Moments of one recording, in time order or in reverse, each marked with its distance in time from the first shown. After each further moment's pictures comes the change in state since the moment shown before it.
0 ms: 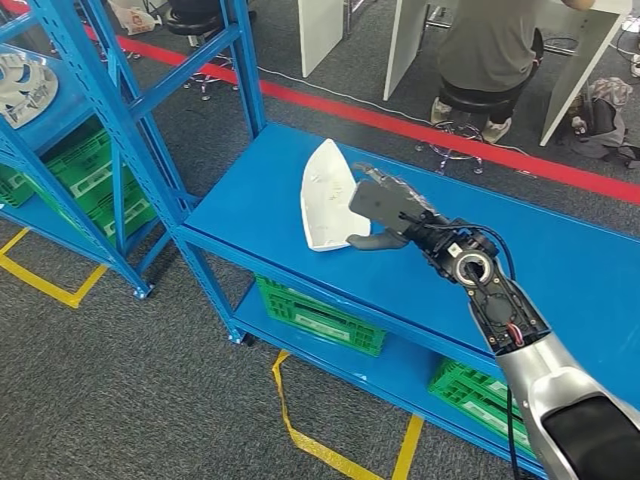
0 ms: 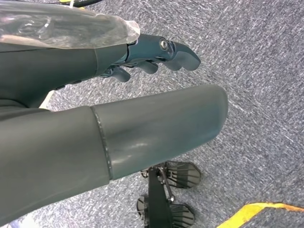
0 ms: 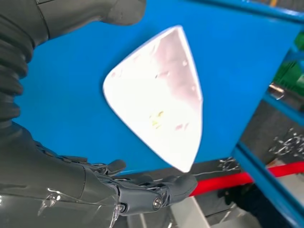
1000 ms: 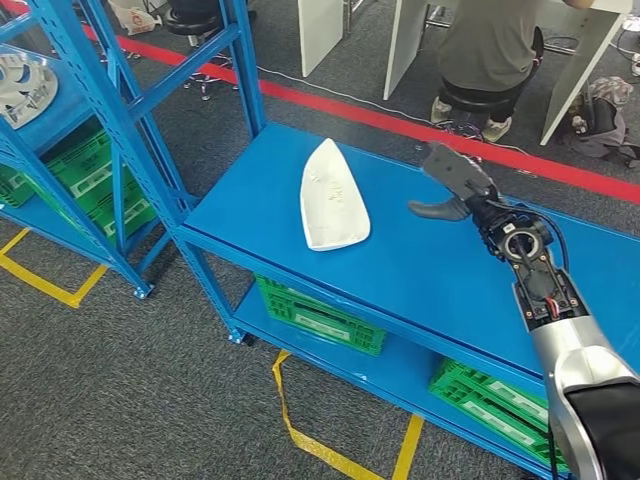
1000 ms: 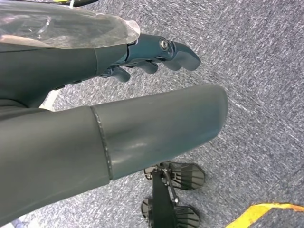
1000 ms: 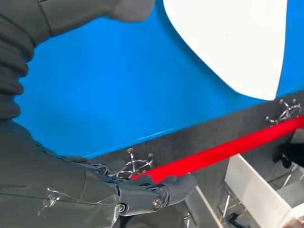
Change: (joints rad) left arm -0.004 0.000 -0.020 0.000 -0.008 -0.001 0.015; right arm -0.053 -0.079 -0.191 0.226 0.011 -0.059 -0.069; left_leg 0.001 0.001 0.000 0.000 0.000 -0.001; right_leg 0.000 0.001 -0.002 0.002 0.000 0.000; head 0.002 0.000
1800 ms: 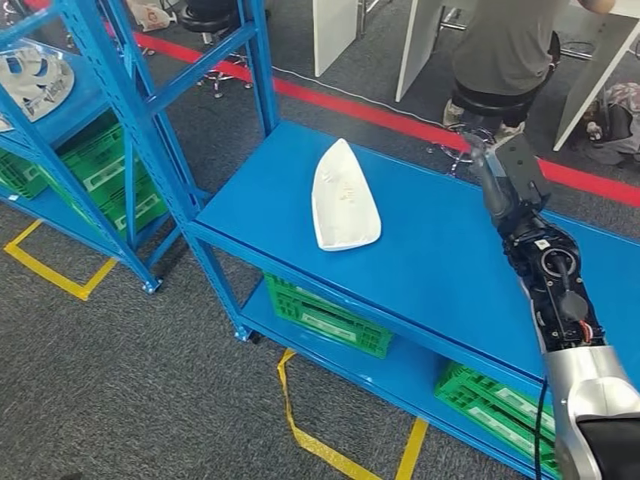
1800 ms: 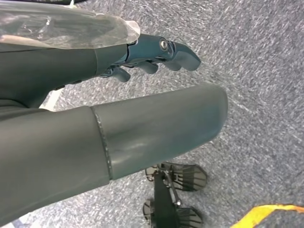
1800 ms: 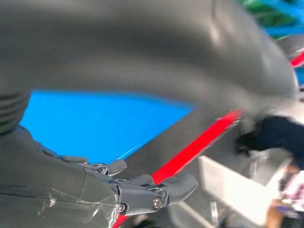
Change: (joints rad) left arm 0.001 0.005 -0.005 0.000 -0.005 0.004 0.002; right arm 0.081 0.037 -0.124 -0.097 -0.321 -0.047 -0.015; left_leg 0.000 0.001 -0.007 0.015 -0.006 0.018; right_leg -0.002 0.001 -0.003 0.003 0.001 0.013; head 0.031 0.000
